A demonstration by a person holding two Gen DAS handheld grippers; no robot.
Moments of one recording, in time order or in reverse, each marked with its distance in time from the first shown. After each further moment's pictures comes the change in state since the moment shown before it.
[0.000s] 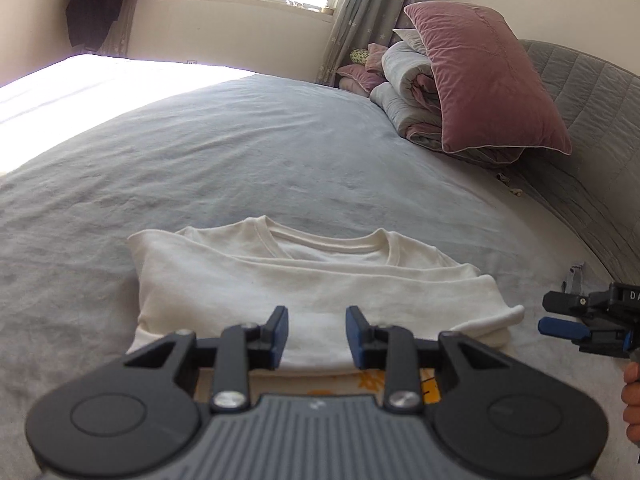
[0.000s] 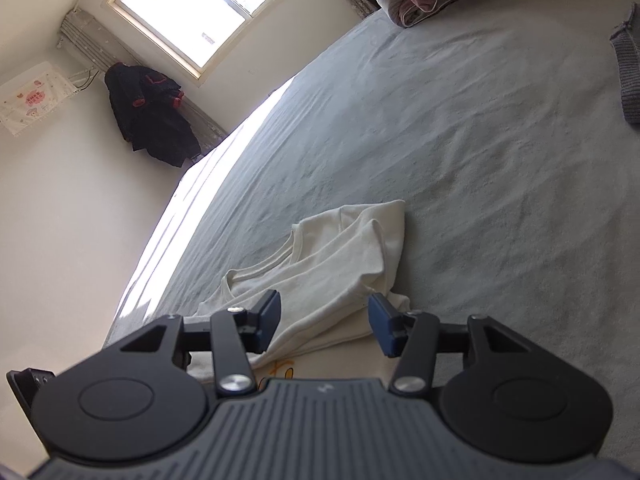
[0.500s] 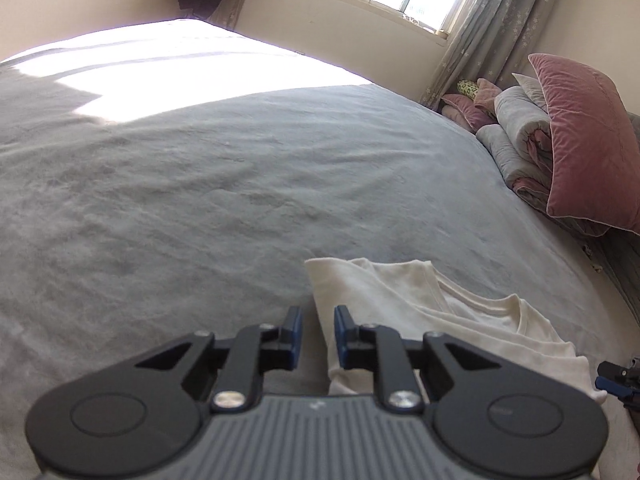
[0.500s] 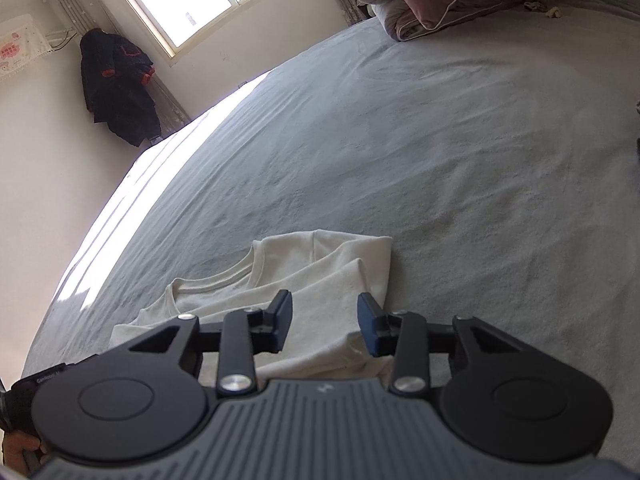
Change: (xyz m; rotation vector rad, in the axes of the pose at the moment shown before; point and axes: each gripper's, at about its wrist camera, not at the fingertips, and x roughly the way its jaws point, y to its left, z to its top) left arm 0.016 0.100 0.019 -0.246 -0.004 0.158; right arm 0.055 0.014 0.019 -0.130 -0.011 -0.190
